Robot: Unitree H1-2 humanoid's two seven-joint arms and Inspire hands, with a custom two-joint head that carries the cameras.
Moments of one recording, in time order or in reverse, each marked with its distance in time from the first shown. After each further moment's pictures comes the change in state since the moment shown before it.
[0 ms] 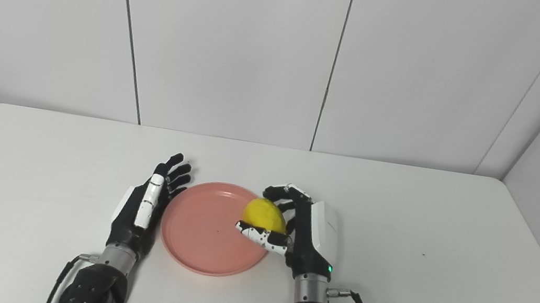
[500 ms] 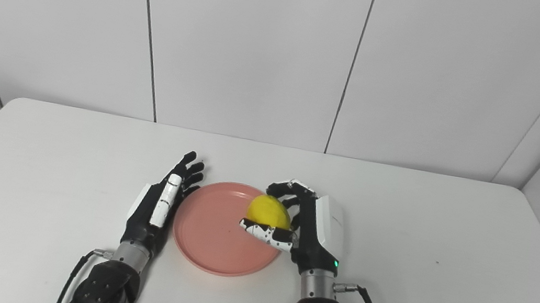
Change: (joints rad) left arm 0.000 0.001 -0.011 0.000 0.014 0.001 0.004; right arm -0.034 -0.006 0.016 -0.001 -0.036 -0.002 0.030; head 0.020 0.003
